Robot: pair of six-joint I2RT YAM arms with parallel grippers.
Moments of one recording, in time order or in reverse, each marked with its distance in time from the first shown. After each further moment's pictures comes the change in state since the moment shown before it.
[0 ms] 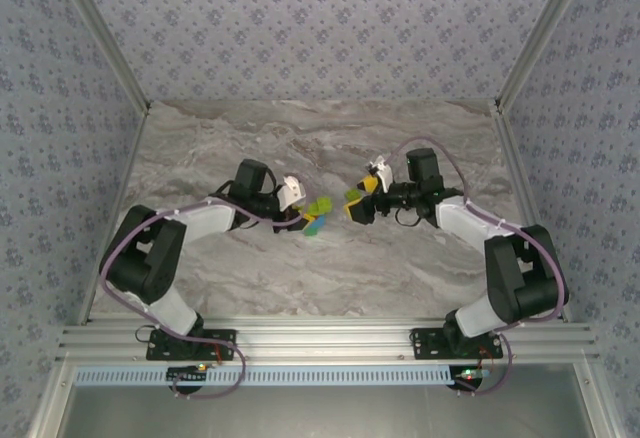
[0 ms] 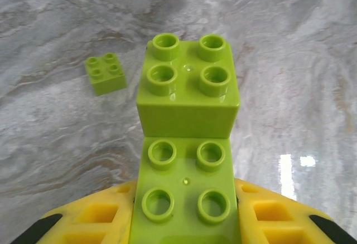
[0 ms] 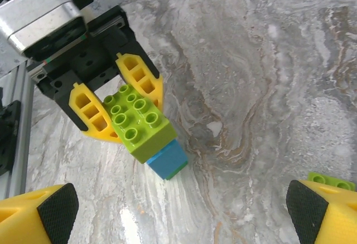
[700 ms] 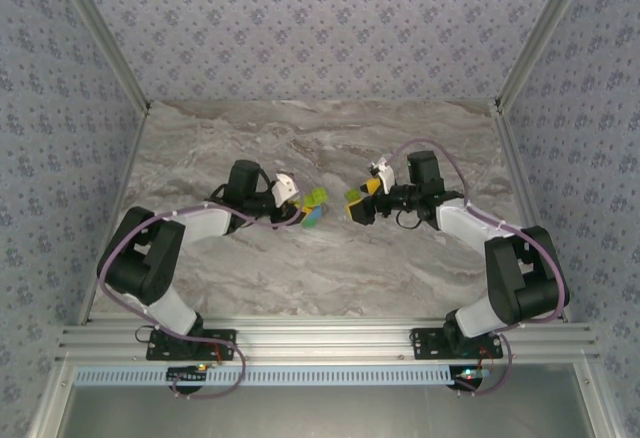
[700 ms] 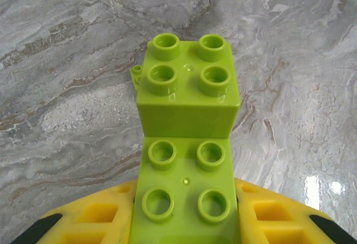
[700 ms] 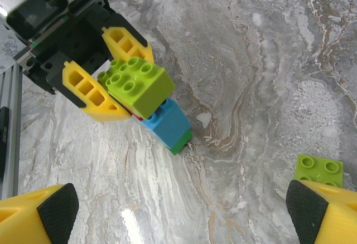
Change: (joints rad) left arm 0.032 -0.002 -0.048 0.172 -0.010 -0.098; right arm -0.003 -0.007 -0.026 0.008 0.036 0.039
